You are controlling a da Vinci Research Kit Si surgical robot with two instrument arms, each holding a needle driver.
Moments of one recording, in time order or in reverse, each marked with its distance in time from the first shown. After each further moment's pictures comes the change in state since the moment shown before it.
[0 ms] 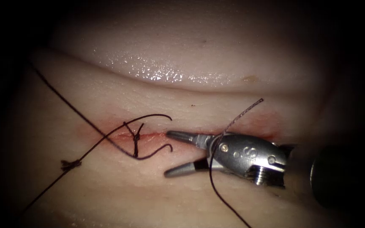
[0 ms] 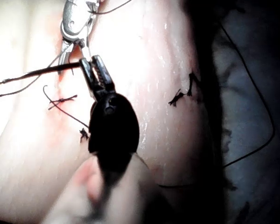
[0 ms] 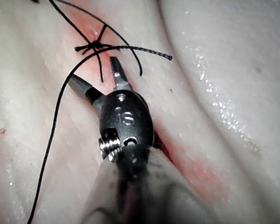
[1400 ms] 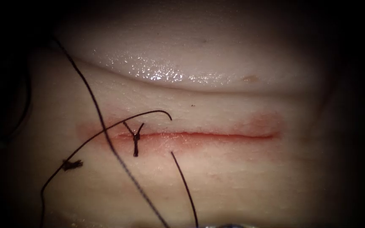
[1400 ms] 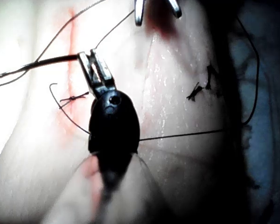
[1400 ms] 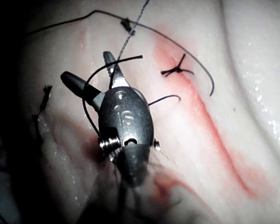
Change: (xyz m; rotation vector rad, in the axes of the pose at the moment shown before) right arm 0.014 -0.012 -0.005 0.115 0.077 -0.005; left arm -0.004 -0.001 0.003 -0.010 0.050 0.009
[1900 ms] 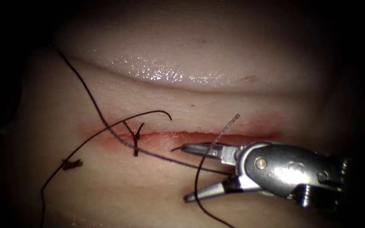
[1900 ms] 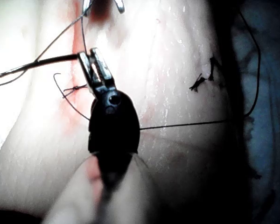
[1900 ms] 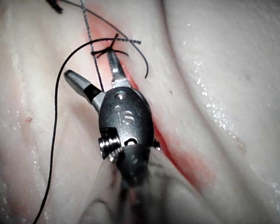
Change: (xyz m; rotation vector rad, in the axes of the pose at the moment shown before) right arm -0.006 0.009 -0.003 -0.082 -0.044 -0.024; left arm 0.000 -0.002 -0.003 0.030 0.007 0.001
